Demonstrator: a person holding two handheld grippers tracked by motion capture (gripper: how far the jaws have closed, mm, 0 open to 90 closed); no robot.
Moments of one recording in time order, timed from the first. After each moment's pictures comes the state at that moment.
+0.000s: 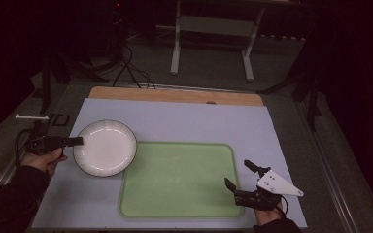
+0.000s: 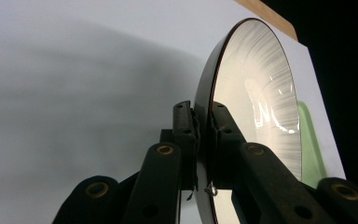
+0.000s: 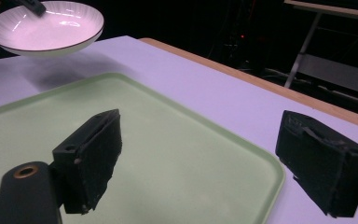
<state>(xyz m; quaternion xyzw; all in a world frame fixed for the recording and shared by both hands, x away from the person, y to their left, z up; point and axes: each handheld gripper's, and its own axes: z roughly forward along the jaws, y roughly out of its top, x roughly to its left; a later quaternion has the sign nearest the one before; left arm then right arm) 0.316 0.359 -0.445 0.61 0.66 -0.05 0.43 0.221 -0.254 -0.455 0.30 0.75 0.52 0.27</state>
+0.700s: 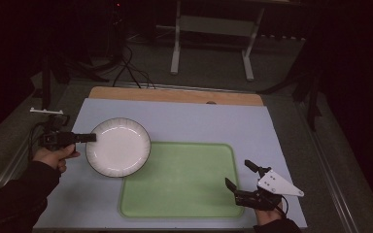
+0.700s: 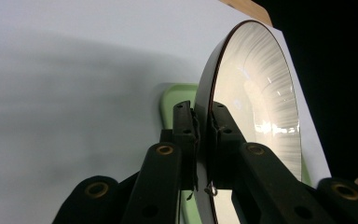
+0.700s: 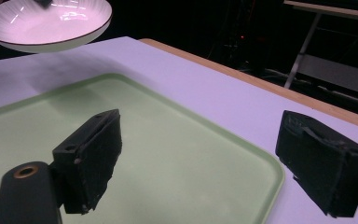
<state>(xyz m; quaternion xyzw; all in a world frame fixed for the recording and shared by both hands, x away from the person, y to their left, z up) 0.322 0.319 -0.423 0.64 0.63 -0.06 0.44 0.221 -0.255 -0.455 0.30 0.75 0.52 0.27</state>
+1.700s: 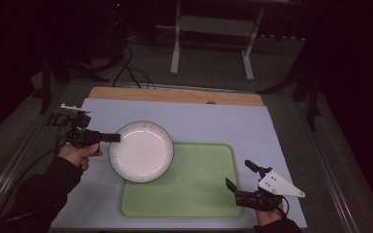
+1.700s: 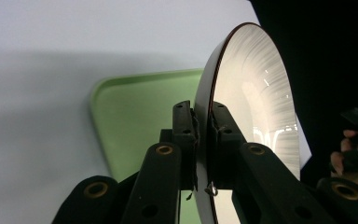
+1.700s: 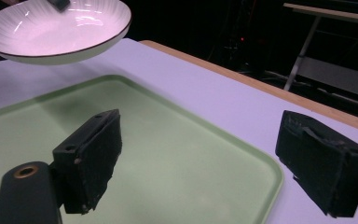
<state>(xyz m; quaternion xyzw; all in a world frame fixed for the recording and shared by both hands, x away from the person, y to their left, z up) 0.333 0.256 -0.414 0.68 0.58 -0.09 0.44 0.219 -0.255 -0.453 0.30 0.75 0.53 0.27</state>
